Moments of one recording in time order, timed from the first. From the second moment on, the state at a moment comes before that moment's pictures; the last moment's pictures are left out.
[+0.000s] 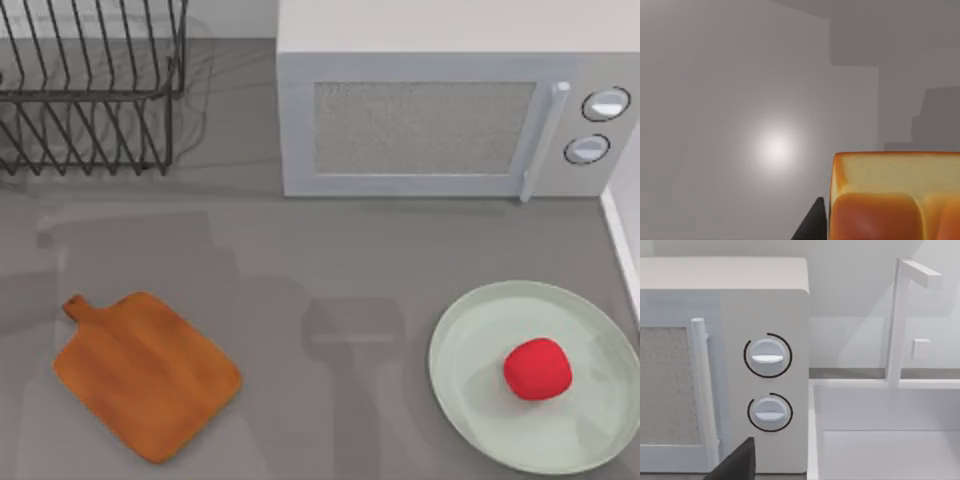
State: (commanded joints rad) left arm 0.24 1.96 1.59 -1.18 0.00 0.13; right arm 0.00 0.00 0.00 0.00 0.00 0.00
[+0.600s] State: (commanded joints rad) left arm 0.08 1.94 1.50 -1.16 0.00 -0.43; right arm 0.00 0.00 0.00 0.00 0.00 0.00
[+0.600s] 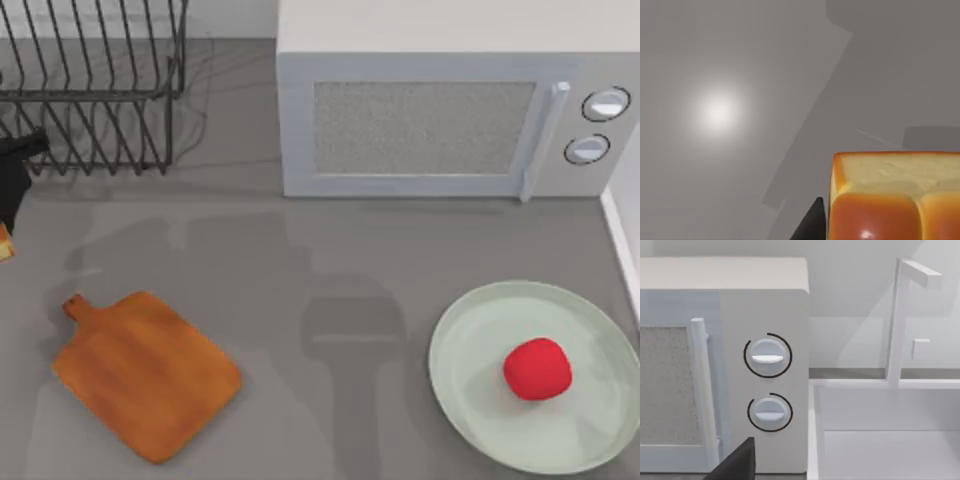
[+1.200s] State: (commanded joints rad) left arm -0.22 1.80 1.24 -1.08 0.00 -1.56; right arm 0.00 0.00 0.00 0.00 0.00 0.00
